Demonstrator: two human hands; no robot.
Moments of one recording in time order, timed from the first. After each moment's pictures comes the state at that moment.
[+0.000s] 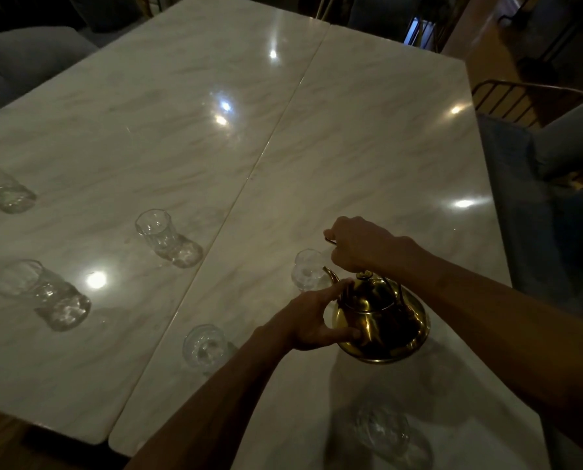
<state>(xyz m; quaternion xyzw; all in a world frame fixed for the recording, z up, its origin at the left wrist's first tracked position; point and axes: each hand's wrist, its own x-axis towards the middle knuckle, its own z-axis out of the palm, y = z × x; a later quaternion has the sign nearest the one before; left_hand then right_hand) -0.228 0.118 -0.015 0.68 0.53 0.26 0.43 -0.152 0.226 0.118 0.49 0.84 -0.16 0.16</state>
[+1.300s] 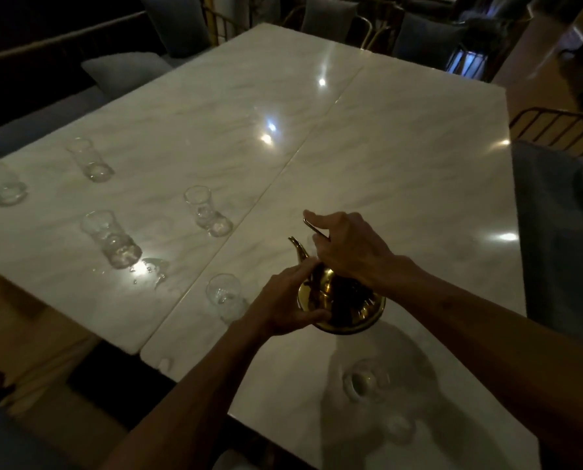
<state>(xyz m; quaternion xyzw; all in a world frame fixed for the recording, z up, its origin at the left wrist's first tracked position) -0.214 0.016 0.009 0.64 0.64 0.34 0.24 -0.110 0.112 0.151 0.36 0.91 -0.22 -0.08</state>
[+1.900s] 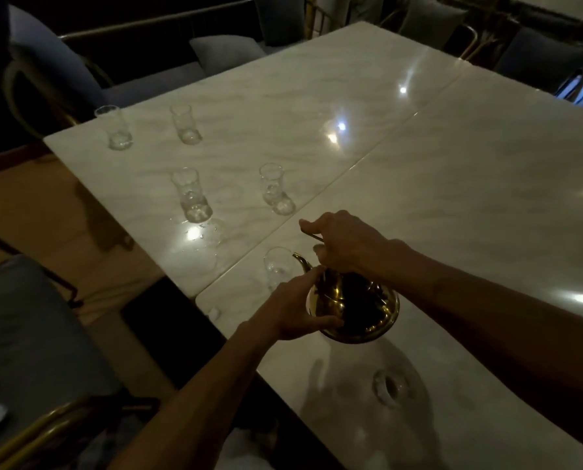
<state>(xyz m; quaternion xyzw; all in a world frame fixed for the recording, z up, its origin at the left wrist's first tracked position) -0.227 -0.067 0.000 0.51 0.74 0.33 0.30 -0.183 0.056 0.144 0.19 0.97 -0.10 0.10</state>
